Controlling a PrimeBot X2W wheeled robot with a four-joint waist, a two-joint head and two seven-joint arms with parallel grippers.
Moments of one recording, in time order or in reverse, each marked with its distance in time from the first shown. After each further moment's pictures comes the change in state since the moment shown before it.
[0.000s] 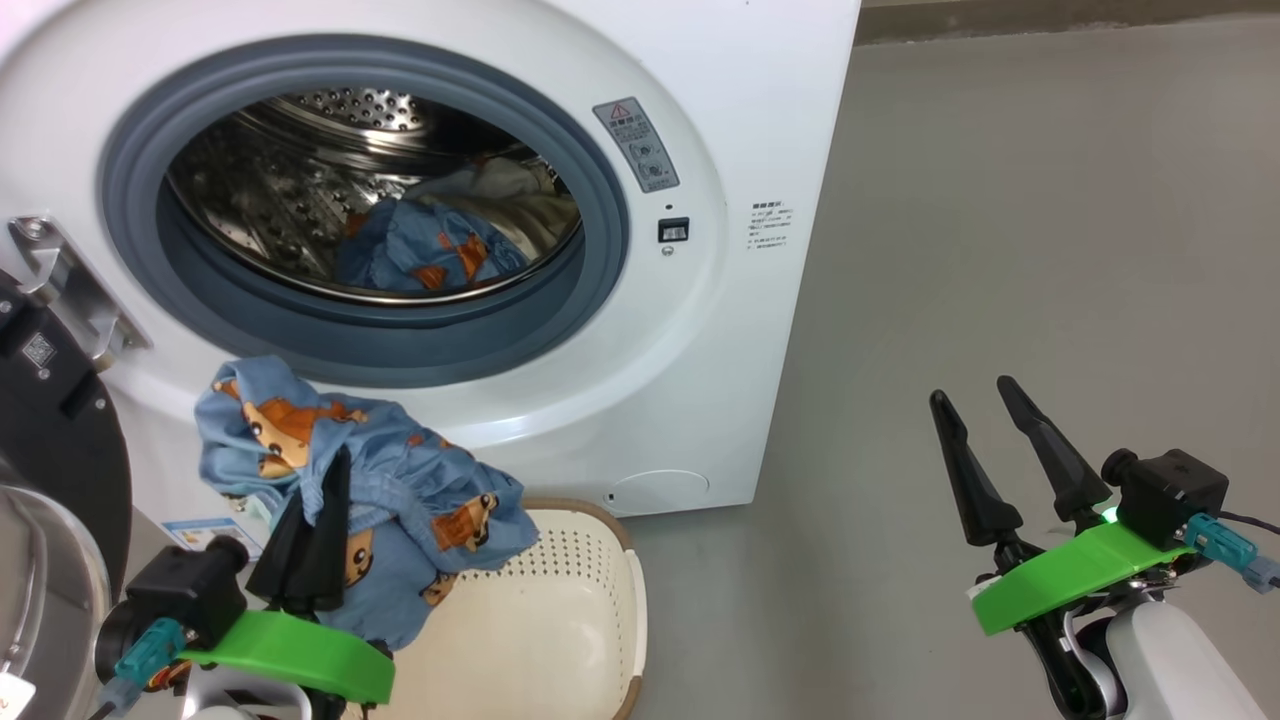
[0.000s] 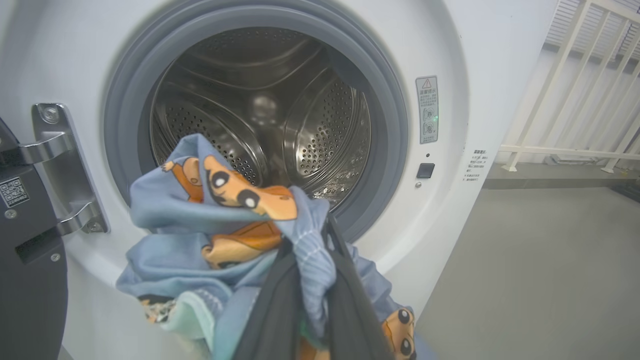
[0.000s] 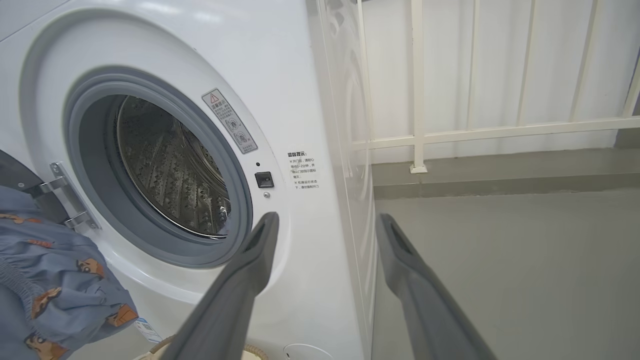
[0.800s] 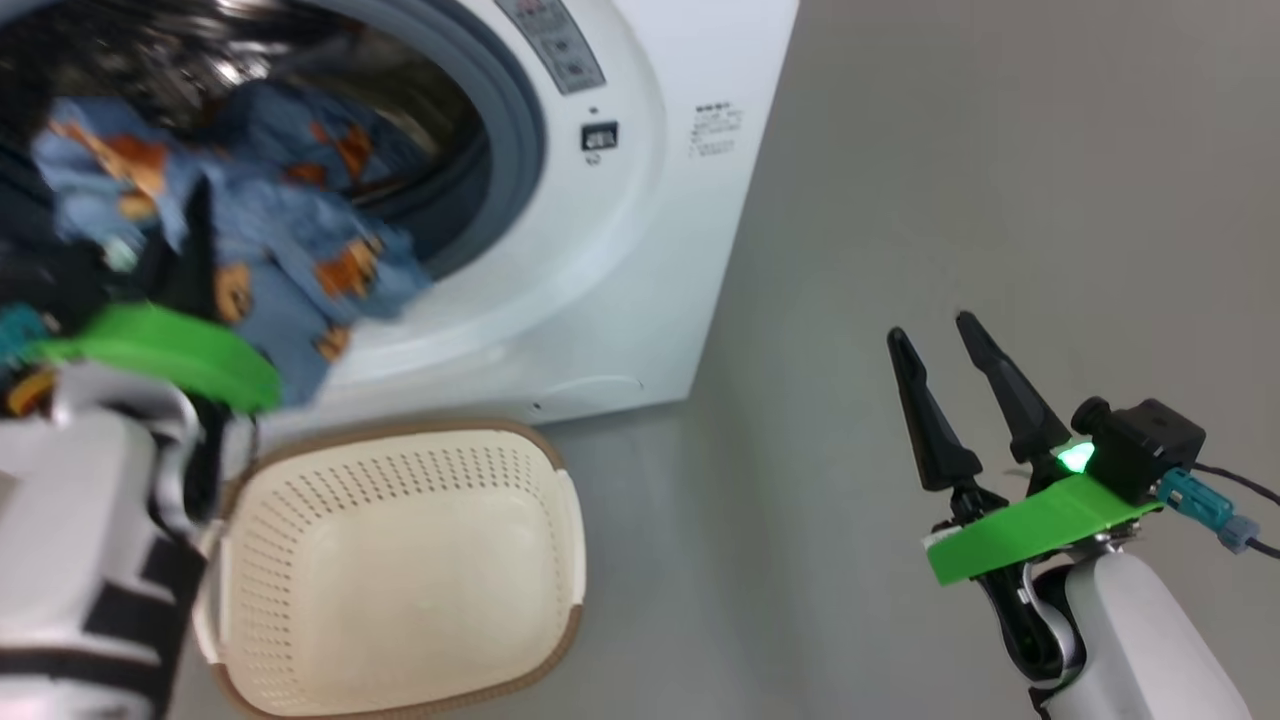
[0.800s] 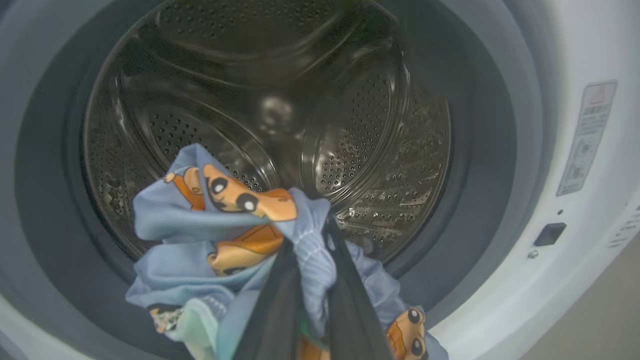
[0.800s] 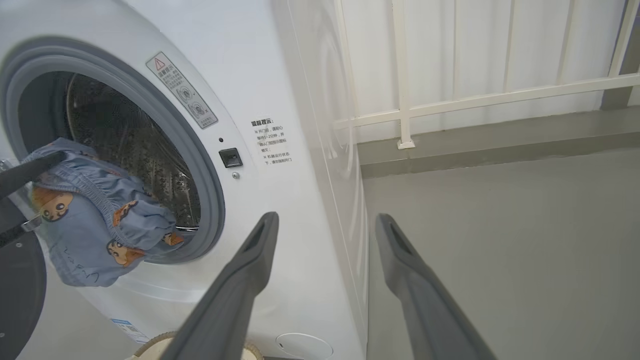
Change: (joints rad) left arm -0.527 -0.006 0.036 0.447 -0.001 -0.115 0.008; right arm -0.070 0.064 0.016 -0.043 0.000 0.000 0.000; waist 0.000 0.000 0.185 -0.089
